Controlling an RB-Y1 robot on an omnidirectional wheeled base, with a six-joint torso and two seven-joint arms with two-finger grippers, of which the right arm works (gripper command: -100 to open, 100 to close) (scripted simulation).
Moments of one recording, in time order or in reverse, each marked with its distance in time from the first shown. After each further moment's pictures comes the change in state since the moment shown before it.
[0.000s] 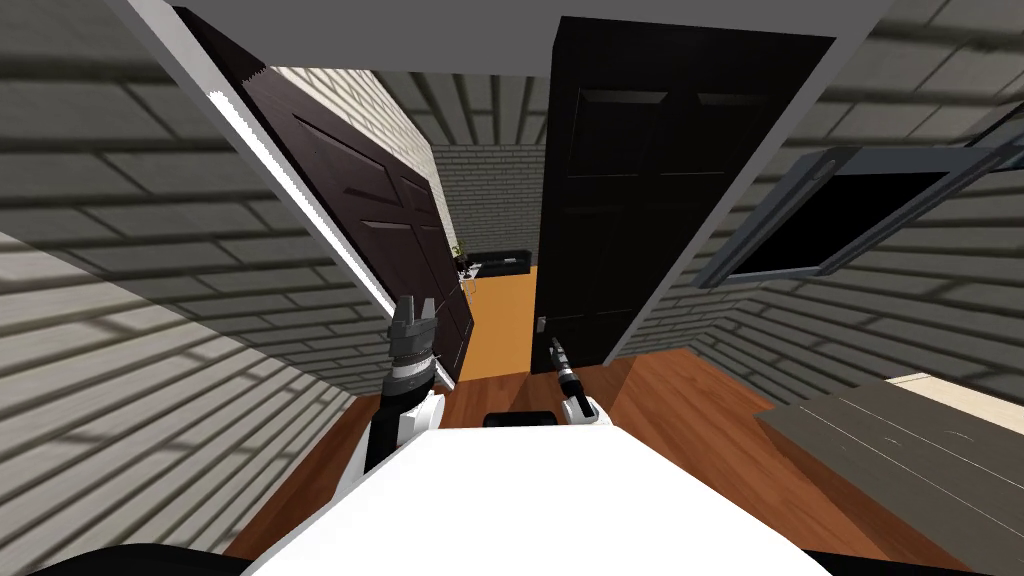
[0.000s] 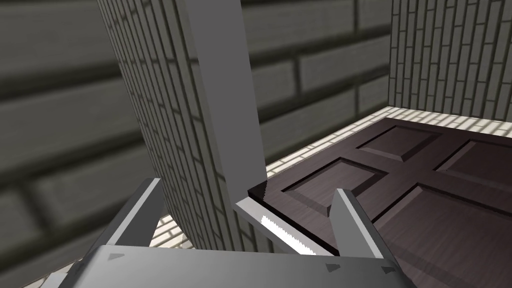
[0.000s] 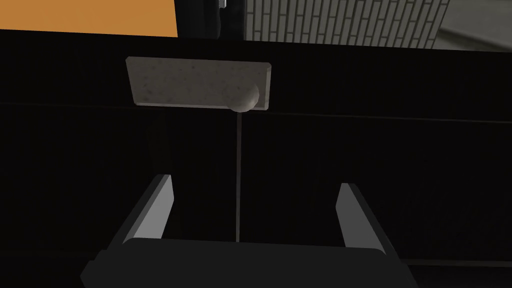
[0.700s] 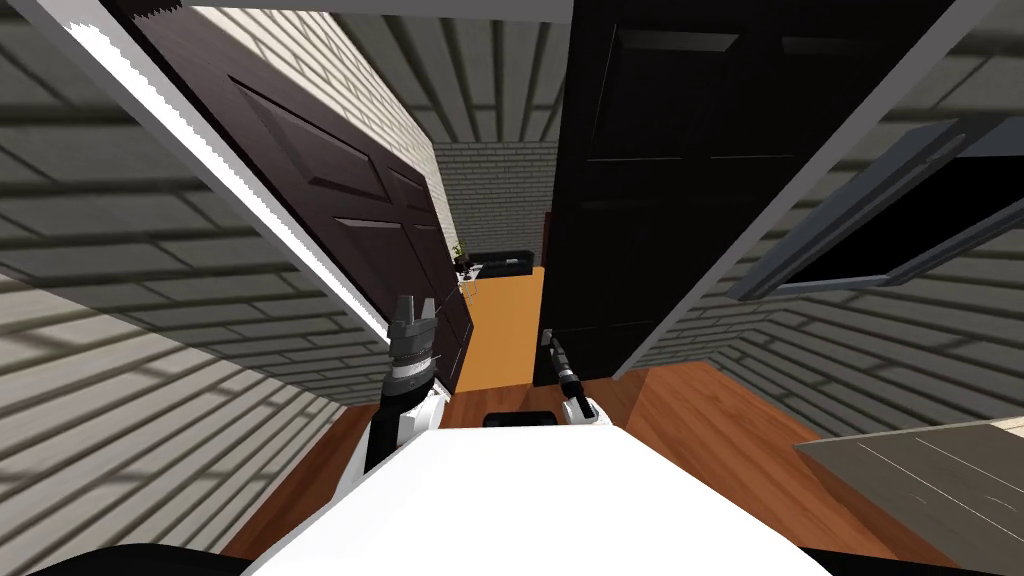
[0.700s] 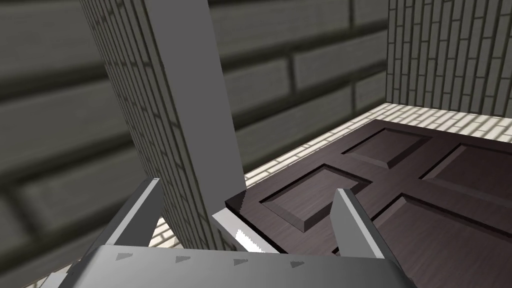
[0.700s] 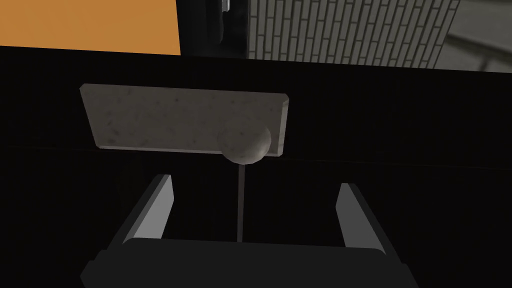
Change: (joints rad) arm -0.013 0.003 -0.008 0.042 -0.004 -0.016 0.007
